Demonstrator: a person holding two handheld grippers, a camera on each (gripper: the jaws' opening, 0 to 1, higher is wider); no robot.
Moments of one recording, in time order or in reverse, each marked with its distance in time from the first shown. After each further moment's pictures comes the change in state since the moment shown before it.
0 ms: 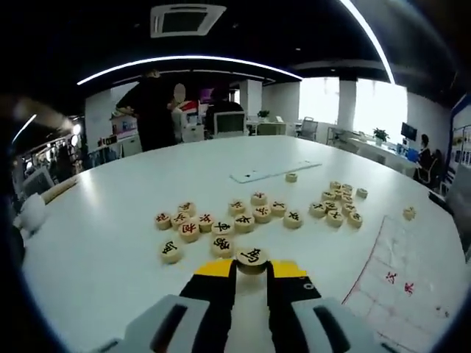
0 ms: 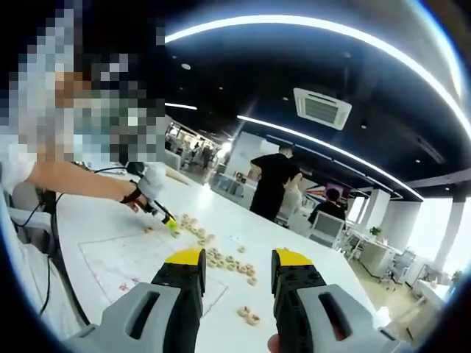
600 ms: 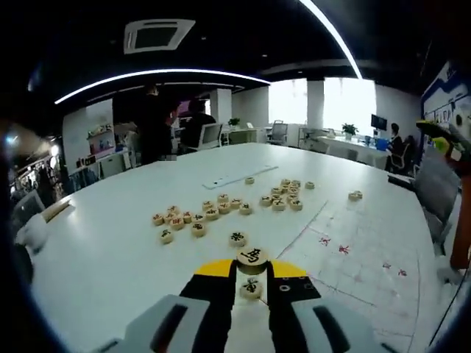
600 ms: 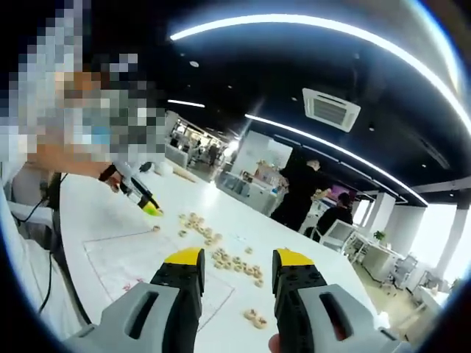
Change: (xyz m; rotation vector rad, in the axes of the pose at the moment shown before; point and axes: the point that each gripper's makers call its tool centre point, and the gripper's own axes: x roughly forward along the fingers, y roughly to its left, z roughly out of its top) left arm -0.097 -0.031 -0.012 0.110 -0.051 -0.143; right arm 0.007 0.018 0.003 -0.031 0.005 0.034
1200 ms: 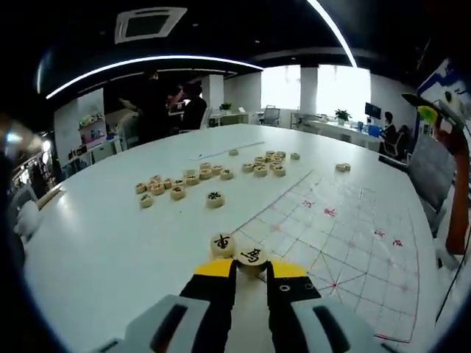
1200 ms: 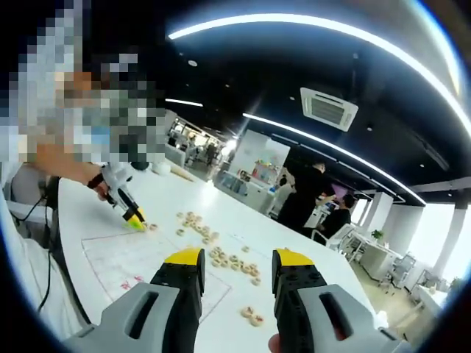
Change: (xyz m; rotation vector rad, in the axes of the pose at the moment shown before) left arm 0.016 -0.024 -0.057 0.000 0.121 -0.033; right arm -0.006 -0.005 -0.004 0.003 0.007 -0.013
